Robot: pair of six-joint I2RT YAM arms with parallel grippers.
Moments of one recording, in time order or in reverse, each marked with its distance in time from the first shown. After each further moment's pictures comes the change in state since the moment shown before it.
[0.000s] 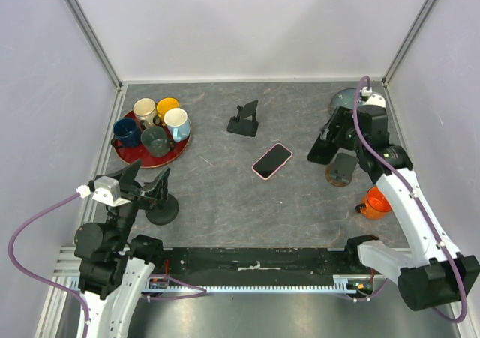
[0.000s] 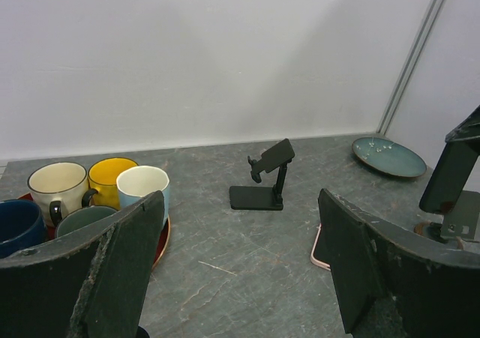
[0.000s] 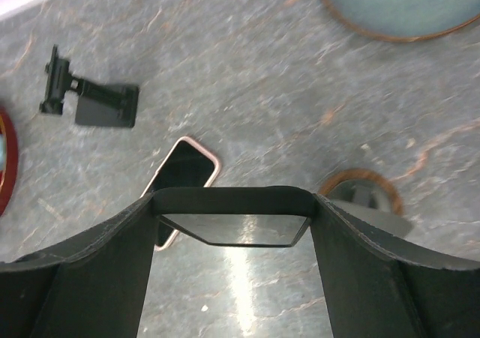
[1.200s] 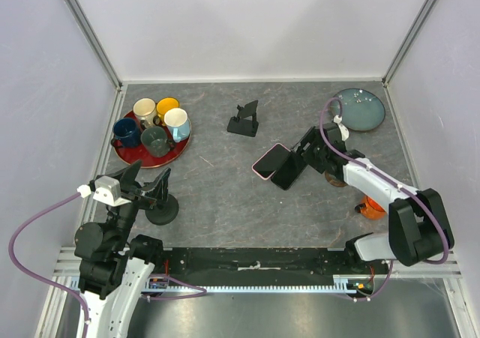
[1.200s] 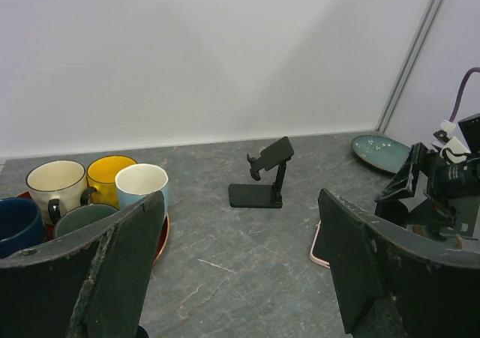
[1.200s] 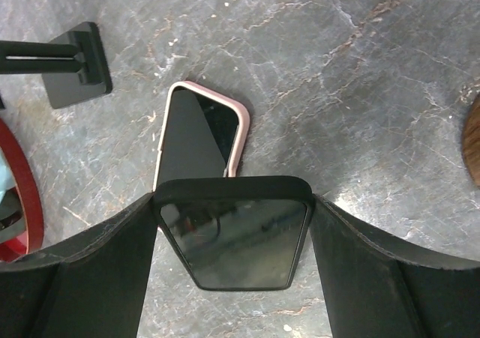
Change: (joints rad) left arm -0.003 0.000 0.000 -0.007 0.000 0.000; right arm 0.161 0.319 -0.267 0.333 -0.033 0.491
